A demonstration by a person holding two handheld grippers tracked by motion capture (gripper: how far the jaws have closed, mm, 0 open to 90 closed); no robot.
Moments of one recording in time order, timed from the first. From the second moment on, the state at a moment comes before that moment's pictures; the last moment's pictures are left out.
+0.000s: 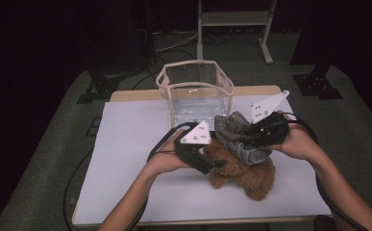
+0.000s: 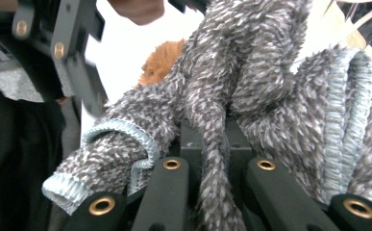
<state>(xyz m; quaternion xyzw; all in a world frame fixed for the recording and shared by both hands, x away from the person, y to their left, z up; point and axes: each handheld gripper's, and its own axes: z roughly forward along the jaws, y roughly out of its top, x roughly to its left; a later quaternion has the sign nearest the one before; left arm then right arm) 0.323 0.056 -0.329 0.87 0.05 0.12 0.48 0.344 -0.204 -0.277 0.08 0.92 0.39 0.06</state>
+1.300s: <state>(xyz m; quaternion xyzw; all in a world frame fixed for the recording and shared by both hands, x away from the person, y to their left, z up) 0.330 0.029 -0.339 0.82 0.05 0.08 0.56 0.326 -0.203 -0.244 0.07 0.91 0.41 0.08</state>
